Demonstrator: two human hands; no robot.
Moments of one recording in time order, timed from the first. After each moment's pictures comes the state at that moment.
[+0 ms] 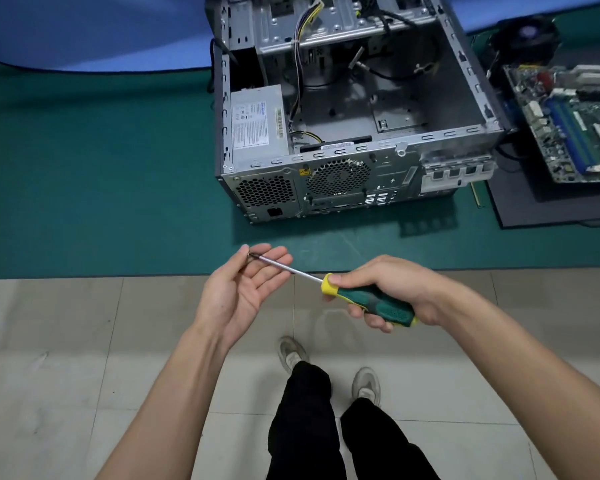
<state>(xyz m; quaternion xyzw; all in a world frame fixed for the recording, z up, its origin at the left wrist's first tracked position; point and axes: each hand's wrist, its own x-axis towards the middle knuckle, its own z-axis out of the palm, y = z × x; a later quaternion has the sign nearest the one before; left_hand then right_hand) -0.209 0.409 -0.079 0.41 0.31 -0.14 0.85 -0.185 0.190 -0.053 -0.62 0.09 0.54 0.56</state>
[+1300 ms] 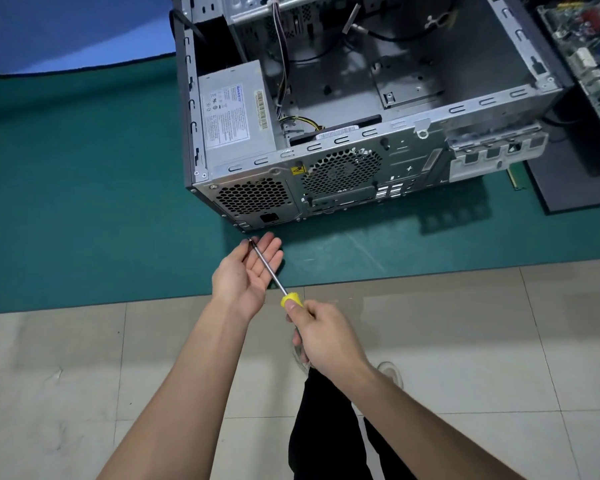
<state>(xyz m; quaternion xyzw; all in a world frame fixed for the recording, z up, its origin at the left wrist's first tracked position) -0.145 0.408 -0.137 0.39 0.45 -0.10 0.79 -0.224 0.296 -0.155 -0.71 0.19 0.33 0.59</state>
